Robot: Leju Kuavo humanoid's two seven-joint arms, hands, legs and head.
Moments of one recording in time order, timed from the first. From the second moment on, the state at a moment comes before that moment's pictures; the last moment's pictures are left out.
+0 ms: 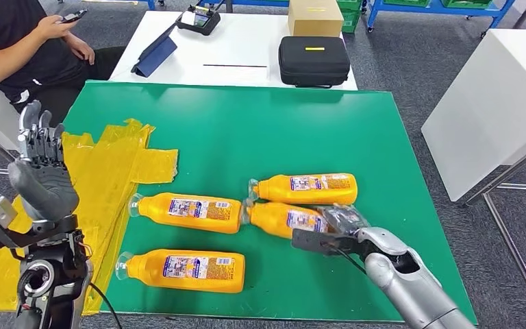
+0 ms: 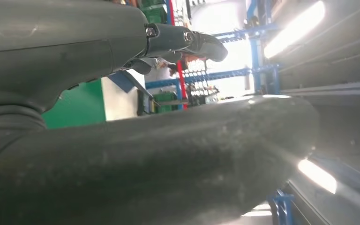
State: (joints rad) left arm -0.12 -0.07 -0.02 -1.63 -0.03 0.08 -0.46; right arm -0.28 -0.29 0.35 -1.15 0.79 0.38 0.03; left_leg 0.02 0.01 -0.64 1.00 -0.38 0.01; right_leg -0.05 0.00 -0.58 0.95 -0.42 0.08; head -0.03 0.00
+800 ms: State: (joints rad) left arm -0.08 -0.10 -0.08 -1.57 0.30 -0.14 -0.41; right arm -0.34 0.01 0.11 -1.41 0.33 0.24 -0.14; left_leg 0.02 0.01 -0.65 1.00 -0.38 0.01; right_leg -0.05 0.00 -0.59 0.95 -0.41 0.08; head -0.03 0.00
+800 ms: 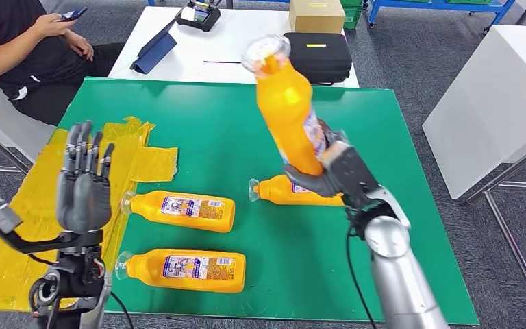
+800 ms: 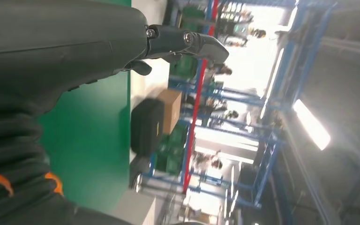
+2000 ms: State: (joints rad) left arm -0.14 -0.14 -0.25 -1.51 0.38 -0.08 -0.29; right arm -0.42 0.24 0.66 -1.09 0.66 0.03 0.09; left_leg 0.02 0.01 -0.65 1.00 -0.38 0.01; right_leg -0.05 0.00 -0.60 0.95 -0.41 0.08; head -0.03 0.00
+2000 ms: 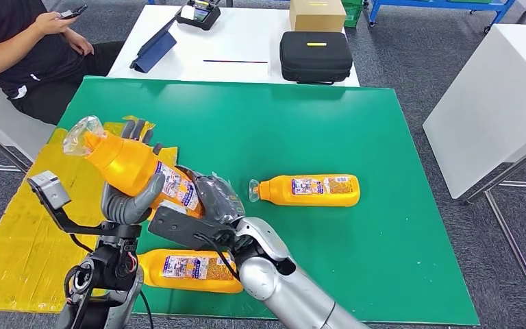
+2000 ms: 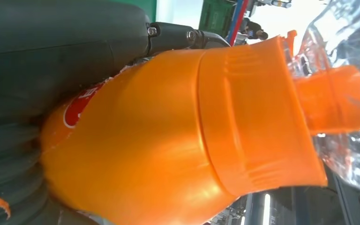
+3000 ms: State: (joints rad) left arm -0.15 -0.17 -0.22 -1.45 0.23 -0.08 -0.32; right arm -0.42 0.24 0.64 -1.02 0.70 -0.01 0.09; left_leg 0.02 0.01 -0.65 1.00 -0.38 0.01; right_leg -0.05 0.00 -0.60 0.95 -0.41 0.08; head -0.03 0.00
